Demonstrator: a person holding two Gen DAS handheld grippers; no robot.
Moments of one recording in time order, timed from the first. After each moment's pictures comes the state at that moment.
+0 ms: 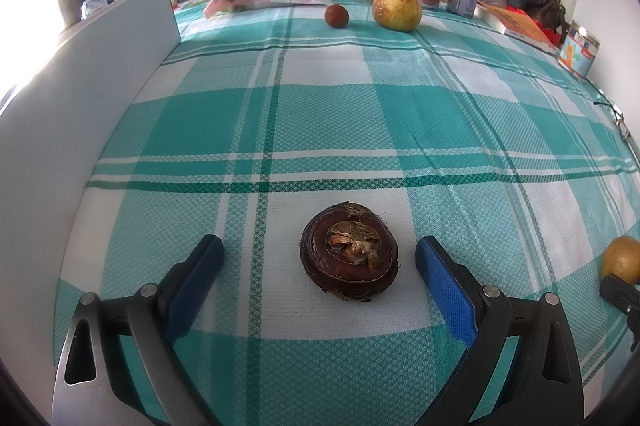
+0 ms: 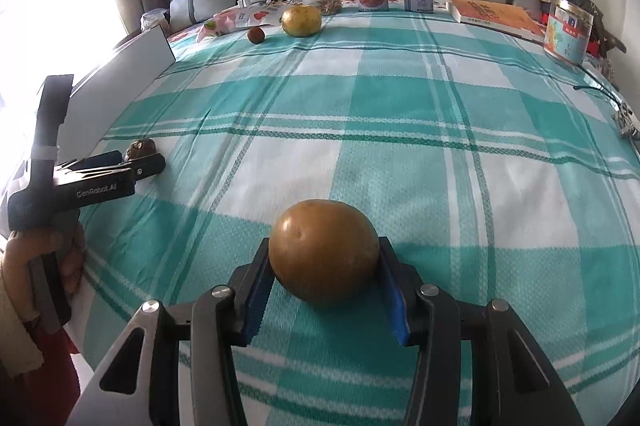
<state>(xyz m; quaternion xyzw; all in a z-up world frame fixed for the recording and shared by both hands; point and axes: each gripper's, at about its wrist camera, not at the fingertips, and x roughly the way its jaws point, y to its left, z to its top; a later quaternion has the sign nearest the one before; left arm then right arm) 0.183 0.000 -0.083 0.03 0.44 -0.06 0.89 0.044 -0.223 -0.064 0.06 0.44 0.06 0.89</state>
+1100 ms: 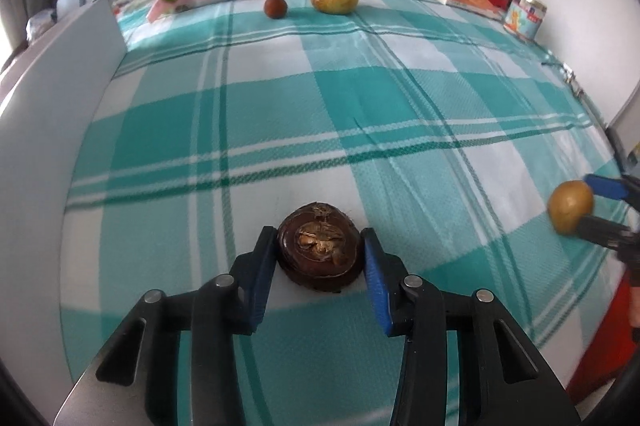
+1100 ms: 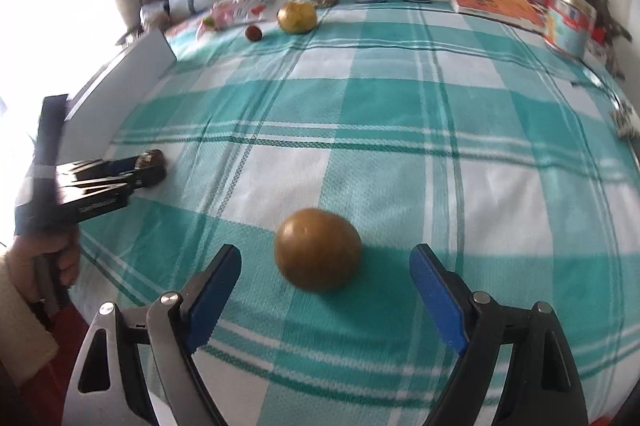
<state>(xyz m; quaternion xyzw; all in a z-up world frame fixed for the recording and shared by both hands) 0.169 0.001 -0.061 0.04 0.48 -0.17 0.86 0.064 -0.231 -0.043 0.04 0.49 0.08 0.87</state>
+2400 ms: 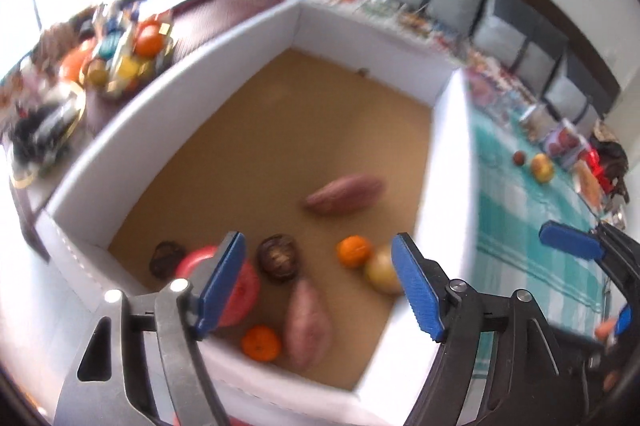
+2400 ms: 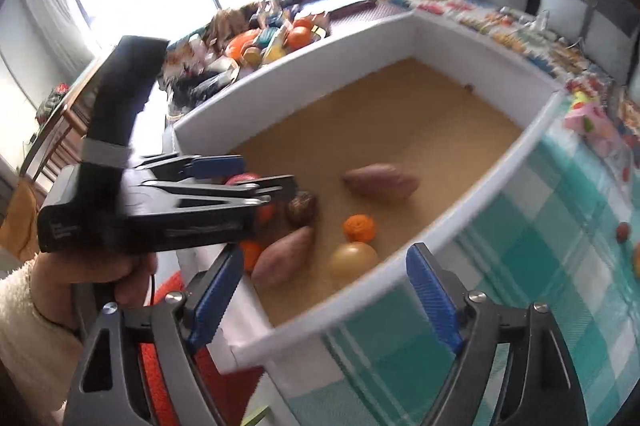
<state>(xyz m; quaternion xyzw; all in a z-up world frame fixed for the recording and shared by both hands) 0.120 0.304 0.049 -0.16 0.44 0.08 0.88 0.133 0.170 0.082 -0.11 0.44 0.41 0.79</state>
